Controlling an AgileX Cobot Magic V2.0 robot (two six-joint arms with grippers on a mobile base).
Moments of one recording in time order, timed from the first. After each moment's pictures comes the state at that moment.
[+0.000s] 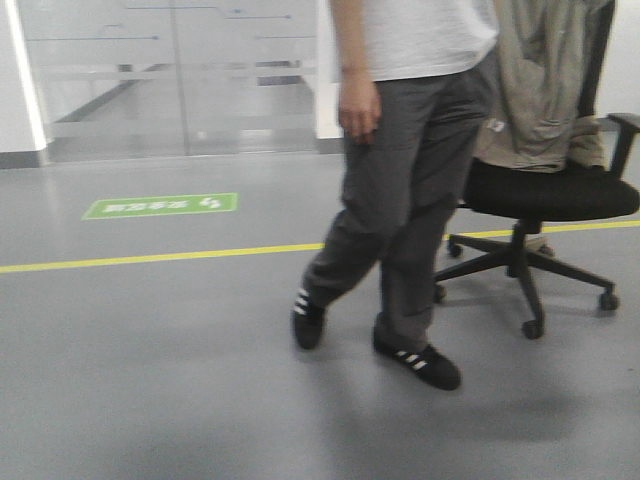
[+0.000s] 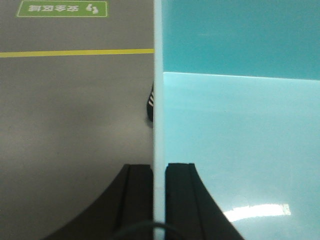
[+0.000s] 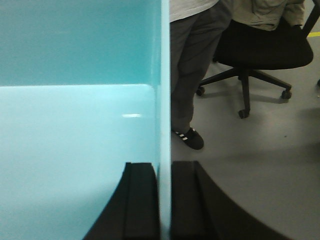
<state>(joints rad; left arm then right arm) -0.55 1.50 -1.96 0.53 1.15 -0.60 0.50 1.52 -1.99 -0.48 1.19 0.54</state>
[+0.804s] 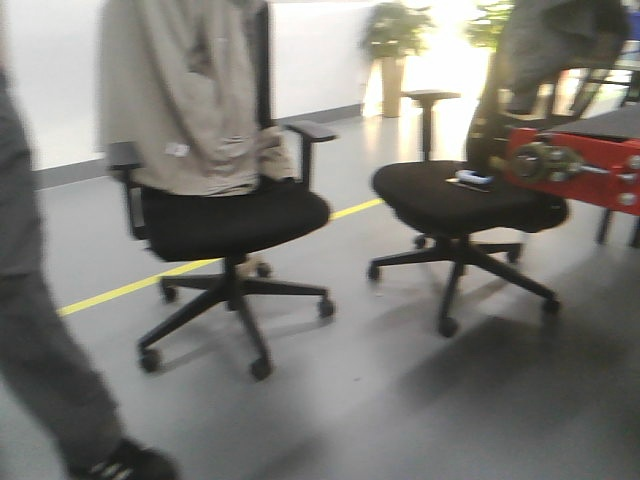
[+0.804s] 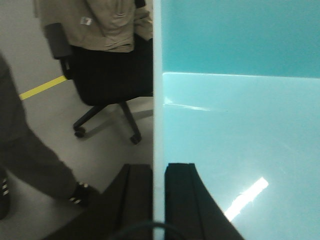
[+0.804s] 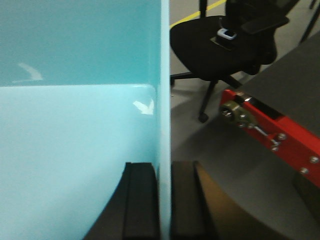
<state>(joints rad) -0.55 1.50 -1.96 0.55 1.14 -0.60 0.50 1.53 -1.99 -0.48 1.17 0.54</state>
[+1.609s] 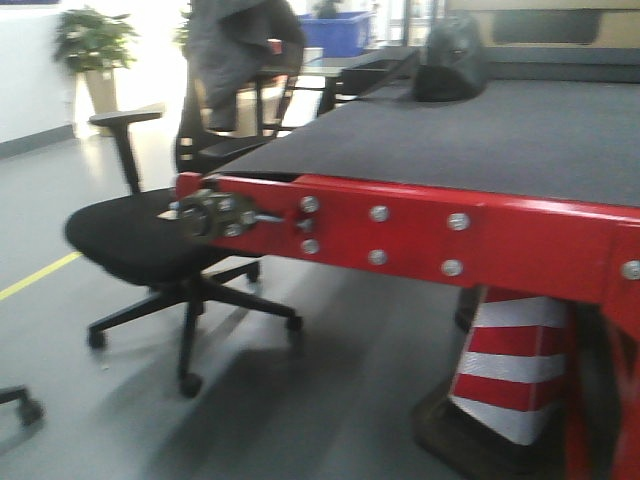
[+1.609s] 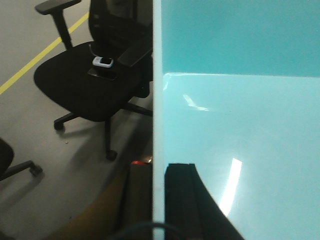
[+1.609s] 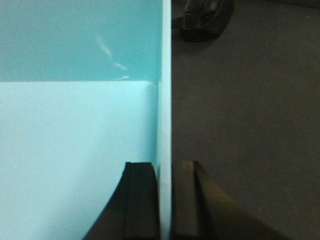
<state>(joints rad) -0.55 1.50 -1.96 0.60 1.14 -0.60 0.50 1.53 -1.99 -0.48 1.15 0.54</state>
